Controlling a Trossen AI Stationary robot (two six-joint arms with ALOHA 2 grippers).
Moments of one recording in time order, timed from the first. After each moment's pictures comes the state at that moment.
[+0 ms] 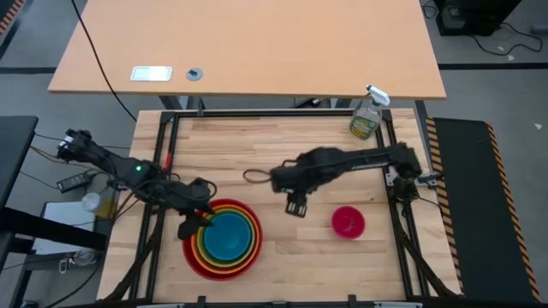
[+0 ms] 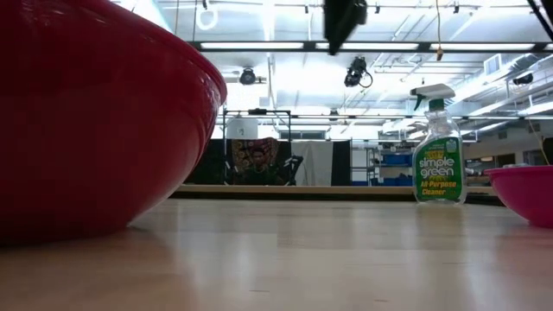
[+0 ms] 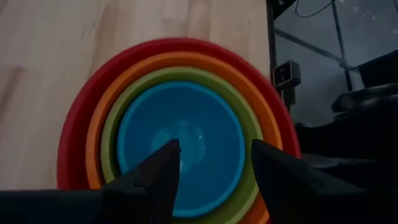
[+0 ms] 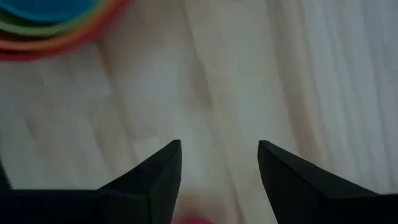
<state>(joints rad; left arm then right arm) -0.45 0.94 0.90 -0.71 -0.03 -0.65 0.16 1.98 2.10 -1.47 0.10 0.42</state>
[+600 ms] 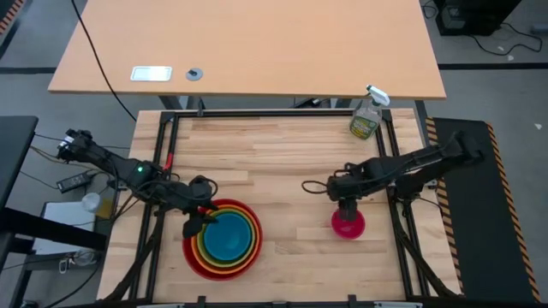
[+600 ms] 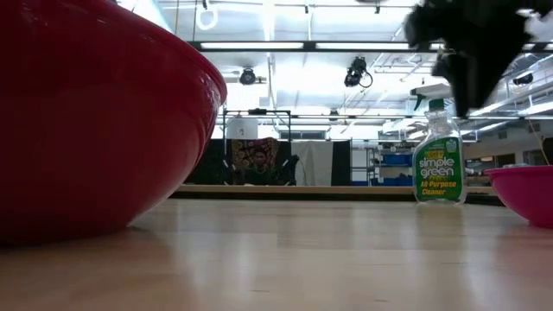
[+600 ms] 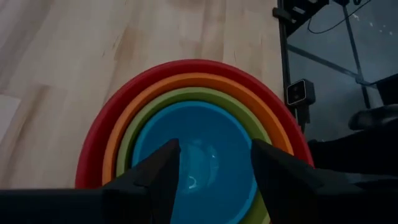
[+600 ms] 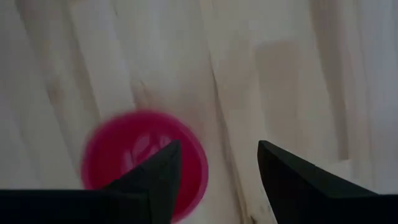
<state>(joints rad) -0.45 0.96 0.90 -0.68 -0.12 -0.65 0.23 1.35 1.08 -1.13 0.06 0.44</state>
